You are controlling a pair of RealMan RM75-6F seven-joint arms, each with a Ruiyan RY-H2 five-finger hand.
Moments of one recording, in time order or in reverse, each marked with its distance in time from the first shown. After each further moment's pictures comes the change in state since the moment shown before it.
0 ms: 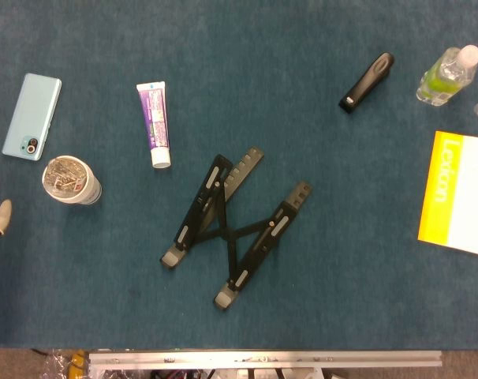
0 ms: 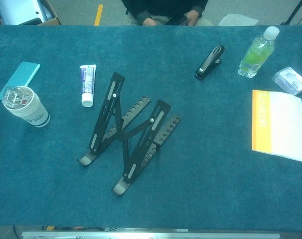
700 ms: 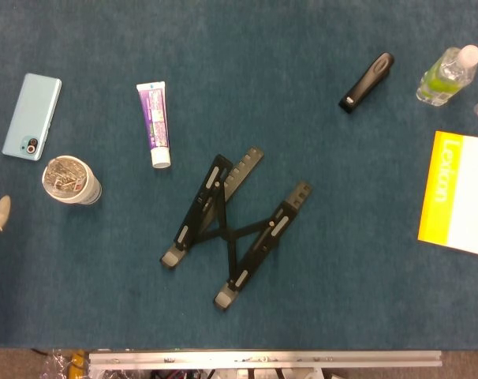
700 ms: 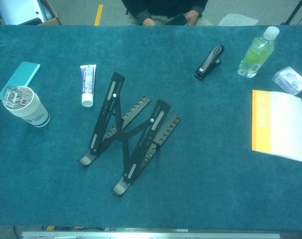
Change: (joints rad) left arm -0.005 0.017 -0.007 -0.002 0.014 0.007 -0.021; right arm 0.067 0.051 -0.020 -0.094 -0.069 -0.103 0.211
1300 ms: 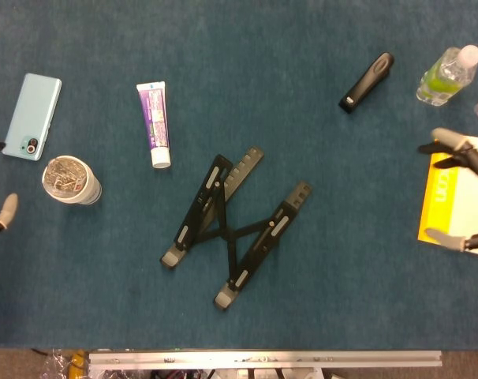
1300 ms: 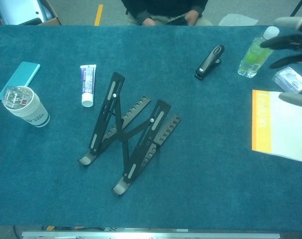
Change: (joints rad) left arm -0.038 0.071 0.006 -0.032 0.046 -0.061 -0.179; right arm 0.171 -0.003 -0.073 -0.105 -0.170 -0.141 0.583
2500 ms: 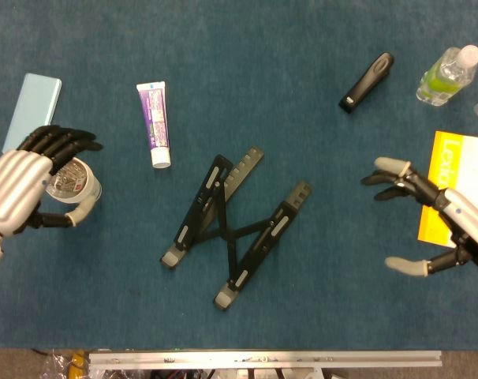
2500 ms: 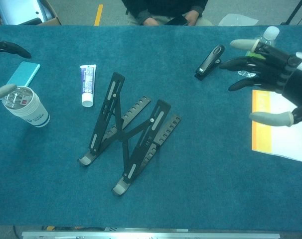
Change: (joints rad) left arm -0.226 0.062 0.005 -0.087 0.108 -0.246 -0.213; right arm 0.107 -0.088 -0.102 0.005 -0.068 -0.001 0.151
